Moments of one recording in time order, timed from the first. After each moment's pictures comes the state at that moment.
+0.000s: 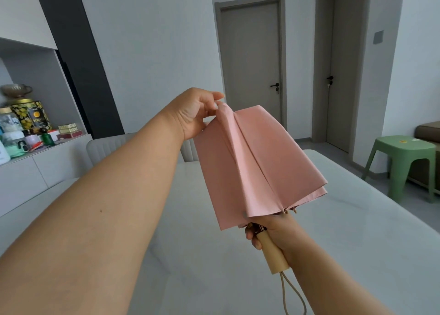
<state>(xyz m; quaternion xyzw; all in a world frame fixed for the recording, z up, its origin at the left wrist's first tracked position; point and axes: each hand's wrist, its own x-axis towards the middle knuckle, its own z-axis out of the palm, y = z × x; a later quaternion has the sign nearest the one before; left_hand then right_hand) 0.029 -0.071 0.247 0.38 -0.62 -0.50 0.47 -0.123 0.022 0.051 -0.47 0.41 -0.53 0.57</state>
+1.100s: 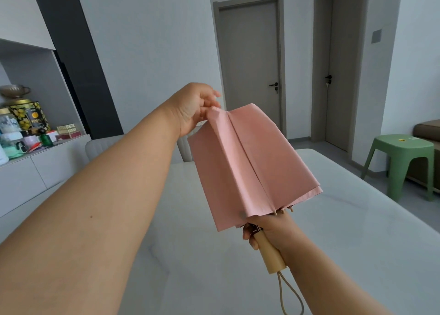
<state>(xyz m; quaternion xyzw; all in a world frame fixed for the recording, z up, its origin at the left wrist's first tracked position) 0.024 -0.079 0.253 0.40 -0.65 -0.44 0.47 -0.122 0.021 0.050 -0.49 0.43 -0.52 0.55</state>
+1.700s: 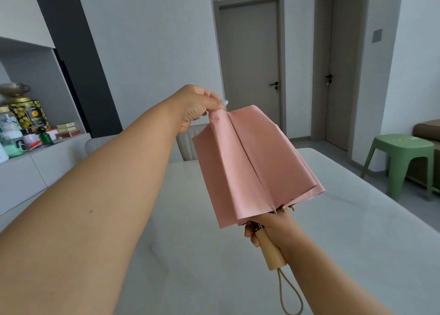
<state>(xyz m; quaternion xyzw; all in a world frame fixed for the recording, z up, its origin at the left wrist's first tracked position) 0.027 -0.086 0.252 0.49 -0.71 -0.28 0.42 -0.125 0.015 0.042 -0.47 0.42 -0.54 0.55</state>
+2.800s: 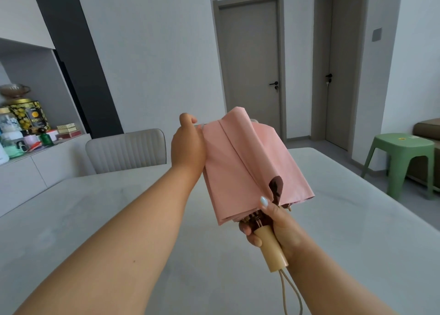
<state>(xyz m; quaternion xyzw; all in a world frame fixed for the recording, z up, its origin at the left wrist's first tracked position) 0.032 -0.098 0.158 0.54 -0.64 -0.04 0.54 -0.121 0.018 0.043 -0.43 0.20 -0.56 0.68</state>
